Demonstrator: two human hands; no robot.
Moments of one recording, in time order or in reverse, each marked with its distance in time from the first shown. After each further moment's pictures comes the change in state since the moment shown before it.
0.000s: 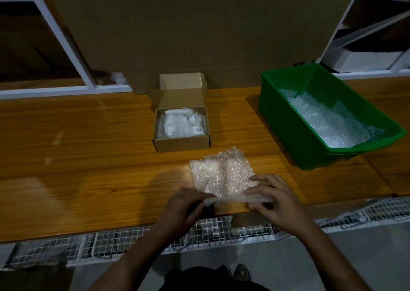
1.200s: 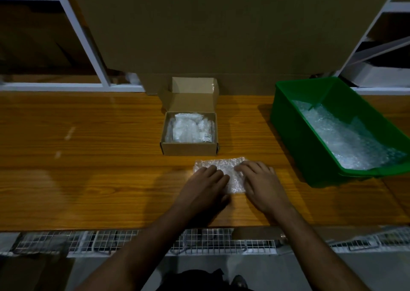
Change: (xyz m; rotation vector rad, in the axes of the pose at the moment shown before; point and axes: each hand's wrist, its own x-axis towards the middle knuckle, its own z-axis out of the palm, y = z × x) left_hand 0.076 -0.001 0.013 0.712 -0.132 0.192; right_hand 0.089 0.007 0.026 -0.476 -0.072 -0.024
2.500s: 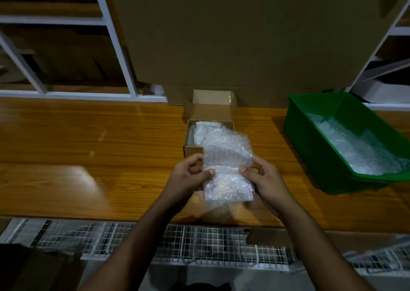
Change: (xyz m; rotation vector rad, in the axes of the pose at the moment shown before) left_hand -0.060 -0.022 -0.105 -1.670 0.296 -0.697; right_hand 0.004 -0.101 -0.080 1.452 -0.002 0.286
